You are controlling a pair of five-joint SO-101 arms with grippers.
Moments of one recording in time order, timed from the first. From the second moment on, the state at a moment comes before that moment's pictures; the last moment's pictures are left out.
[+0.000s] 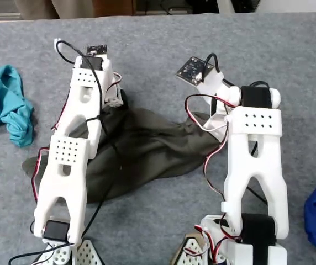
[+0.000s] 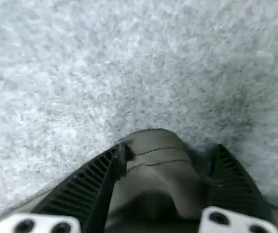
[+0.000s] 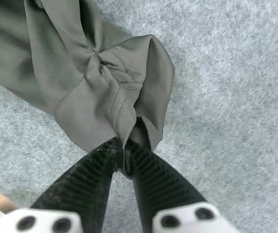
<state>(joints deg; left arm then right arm) 4.0 65.7 -66.7 96.4 7.1 -0.2 -15.5 14.4 85.3 40.7</state>
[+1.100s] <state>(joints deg) 1.8 20.9 -92.7 100.3 3.5 1.4 -15.5 -29.2 74.2 34.4</state>
